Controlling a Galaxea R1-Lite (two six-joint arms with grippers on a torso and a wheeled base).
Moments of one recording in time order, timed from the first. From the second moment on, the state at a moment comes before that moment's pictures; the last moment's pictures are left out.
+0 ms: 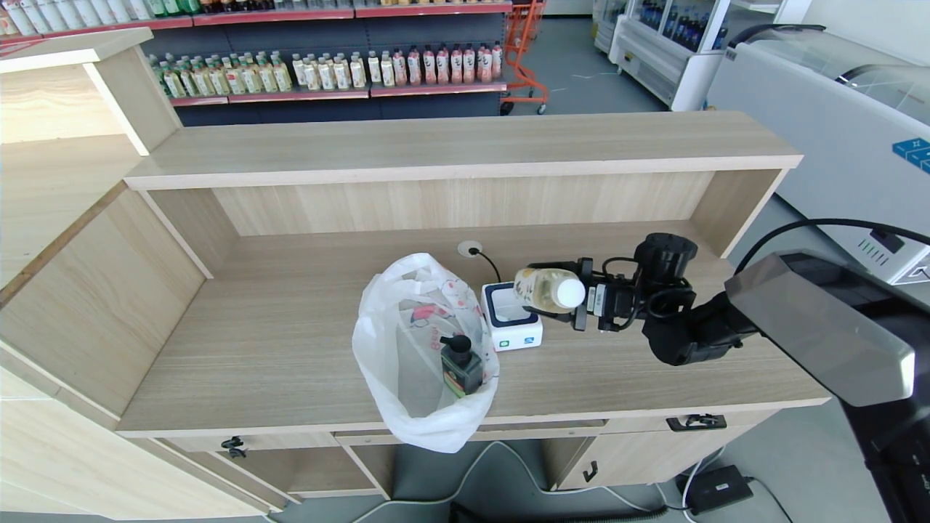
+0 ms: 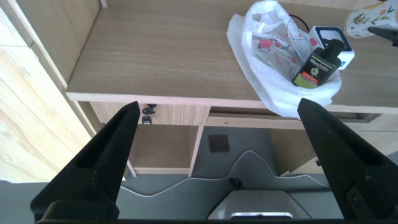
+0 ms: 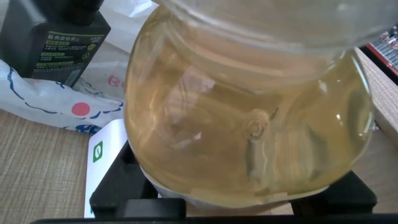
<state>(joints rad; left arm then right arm) -0.01 0.00 0.00 0.01 -0.04 -0.11 0.23 2.46 -1.44 -1.10 1.14 -1.07</state>
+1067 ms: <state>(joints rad) -0.01 0.00 0.00 0.01 -0.04 -0.11 0.26 2.53 -1.55 -1.10 1.14 -1.05</state>
